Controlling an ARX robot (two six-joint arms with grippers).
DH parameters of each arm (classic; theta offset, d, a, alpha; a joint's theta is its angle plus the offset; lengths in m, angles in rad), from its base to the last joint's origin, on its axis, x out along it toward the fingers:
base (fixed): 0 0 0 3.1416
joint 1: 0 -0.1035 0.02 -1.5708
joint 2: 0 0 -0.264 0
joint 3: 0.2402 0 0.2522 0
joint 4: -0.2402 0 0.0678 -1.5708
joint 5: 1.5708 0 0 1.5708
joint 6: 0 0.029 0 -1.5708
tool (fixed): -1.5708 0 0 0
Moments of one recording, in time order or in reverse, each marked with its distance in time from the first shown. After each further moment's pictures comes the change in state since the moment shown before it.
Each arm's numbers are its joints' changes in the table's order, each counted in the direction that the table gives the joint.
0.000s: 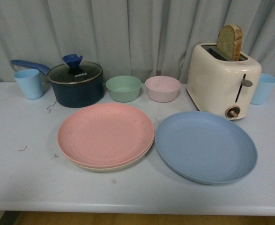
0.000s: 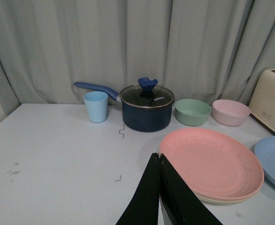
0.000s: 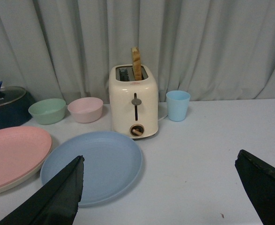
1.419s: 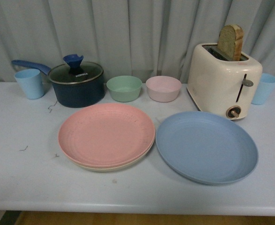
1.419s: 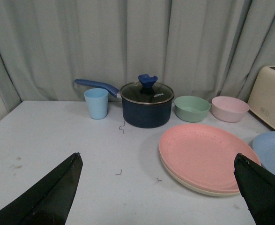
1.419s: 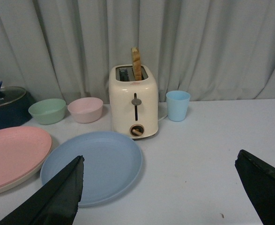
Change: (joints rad) left arm 0.000 0.175 0.000 -0.187 0.001 0.002; right arm 0.000 0.000 0.000 0.000 0.000 0.000
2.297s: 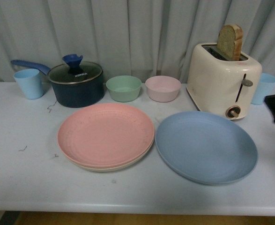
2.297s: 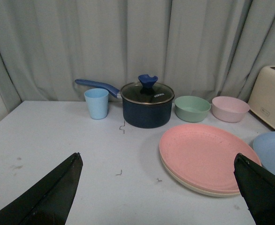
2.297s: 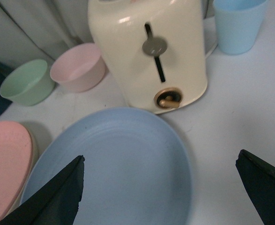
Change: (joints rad) left arm 0.000 0.000 0.000 0.000 0.000 0.000; right arm 0.007 -1.804 0.577 0.891 0.117 0.260
